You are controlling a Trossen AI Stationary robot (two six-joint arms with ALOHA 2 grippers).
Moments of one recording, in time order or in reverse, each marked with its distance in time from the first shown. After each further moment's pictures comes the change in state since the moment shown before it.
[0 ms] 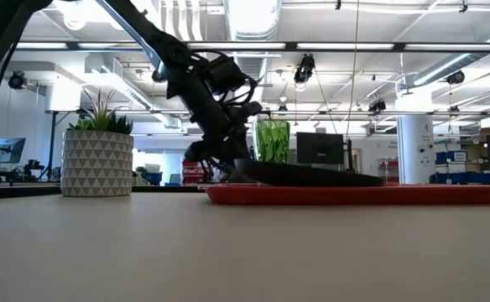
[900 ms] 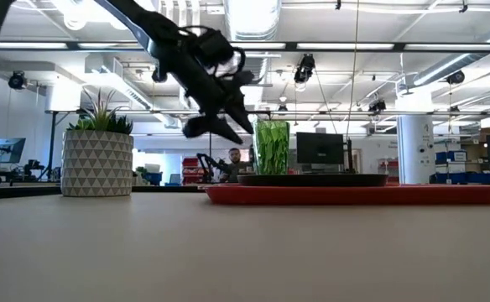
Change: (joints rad) left arm 0.020 -0.135 0.000 -0.022 0.002 0.000; right arm 0.000 0.000 0.000 0.017 -0.002 0.000
